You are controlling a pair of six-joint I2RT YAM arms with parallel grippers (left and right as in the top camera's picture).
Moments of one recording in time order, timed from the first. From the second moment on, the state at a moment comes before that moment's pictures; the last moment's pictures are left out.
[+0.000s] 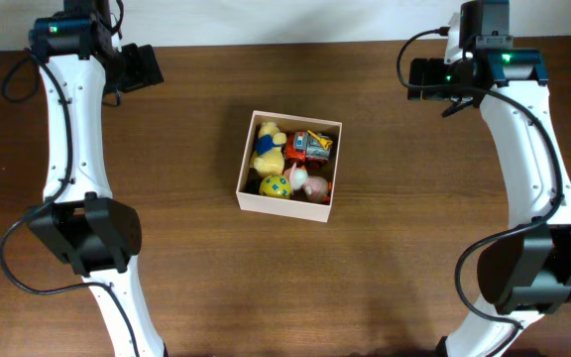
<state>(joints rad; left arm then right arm) 0.08 2.27 2.50 -1.37 -0.03 -0.23 -0.02 1.92 1.89 -0.97 0.03 0.06</state>
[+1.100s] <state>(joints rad) 0.08 2.27 2.50 -1.38 -0.03 -0.23 0.04 1.40 1.90 -1.02 0.01 0.06</state>
